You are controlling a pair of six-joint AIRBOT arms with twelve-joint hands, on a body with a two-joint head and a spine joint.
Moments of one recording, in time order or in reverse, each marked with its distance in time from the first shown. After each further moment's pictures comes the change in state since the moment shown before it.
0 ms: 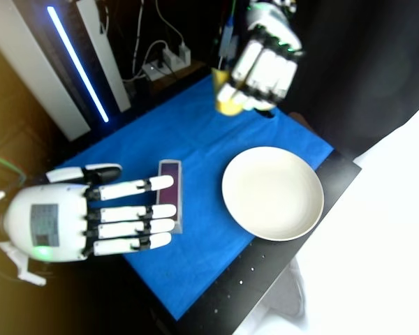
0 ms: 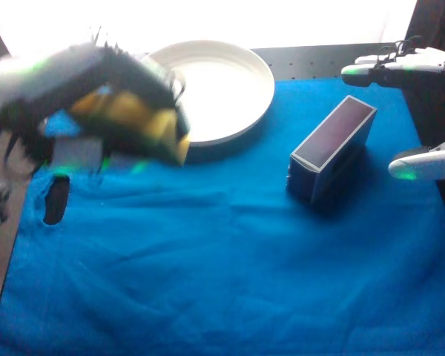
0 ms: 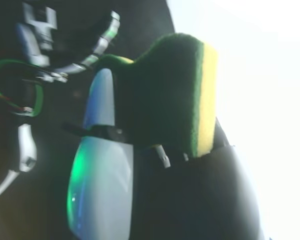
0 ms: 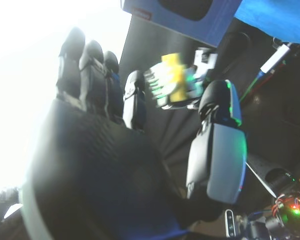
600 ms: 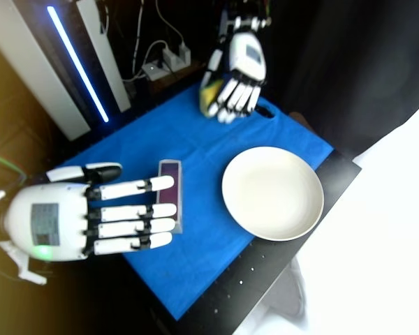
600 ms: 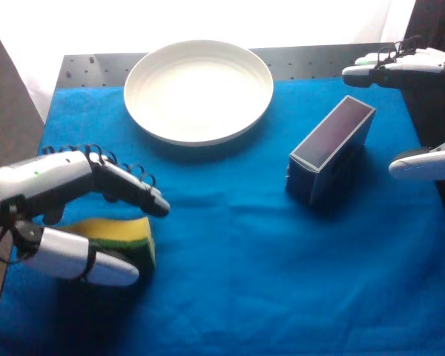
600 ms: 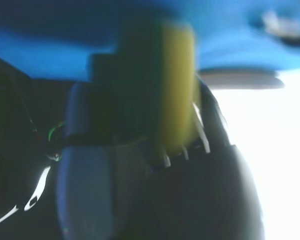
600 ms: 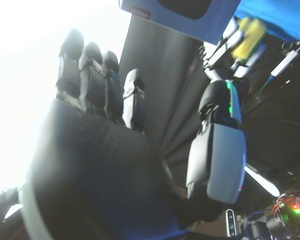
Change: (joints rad) left arm 0.219 -0.033 -0.012 -0.116 0.118 -0.041; right arm 0.000 0.000 -0.001 0.000 -0.002 0.005
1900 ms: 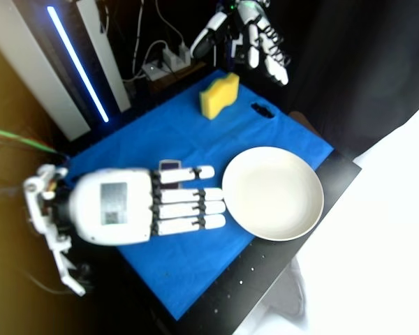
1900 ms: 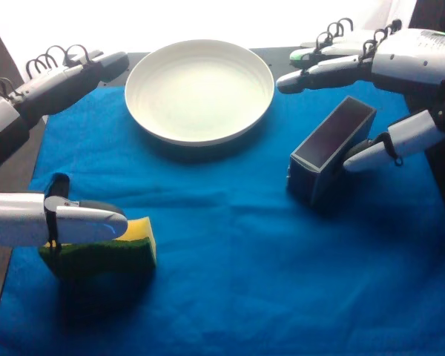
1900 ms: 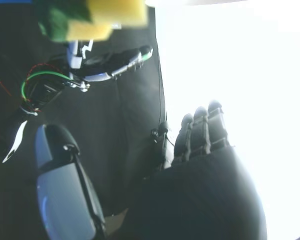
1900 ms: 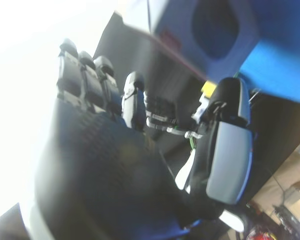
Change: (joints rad) left arm 0.129 0.081 -0.120 -0.263 -0.466 0.140; right arm 0.313 -0.106 0.129 -0.528 -0.302 0.095
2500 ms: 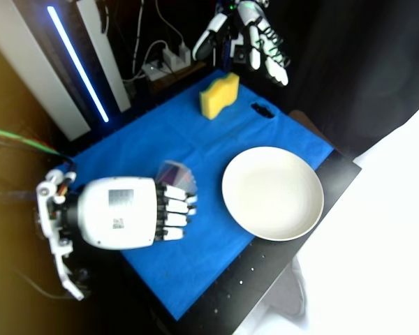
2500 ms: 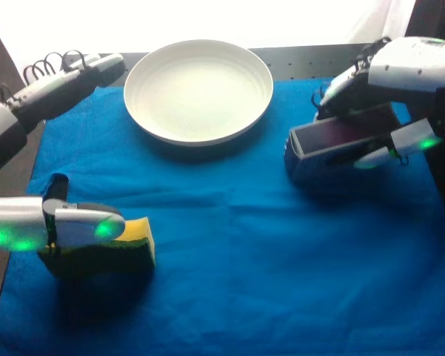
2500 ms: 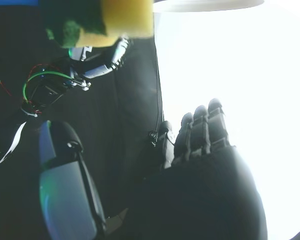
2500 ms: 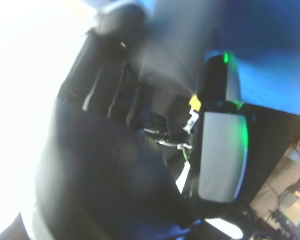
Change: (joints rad) left arm 0.034 0.000 -0.011 -0.022 -0.009 -0.001; right arm 0.024 -0.005 0.002 -0.071 -0.039 0.020
